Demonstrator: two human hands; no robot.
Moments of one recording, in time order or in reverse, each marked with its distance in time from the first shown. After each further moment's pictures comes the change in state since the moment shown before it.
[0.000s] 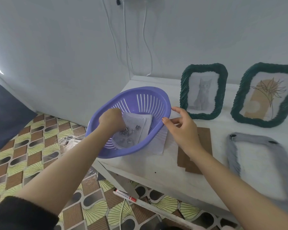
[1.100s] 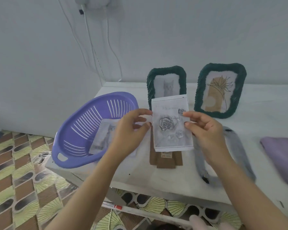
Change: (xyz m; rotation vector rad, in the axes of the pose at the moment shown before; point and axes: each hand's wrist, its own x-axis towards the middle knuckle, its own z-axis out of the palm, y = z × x) left_hand -0.110 0.114 -0.007 -1.087 0.123 0.532; right_hand -0.045 0.008 -0.116 0.318 0.211 0.007
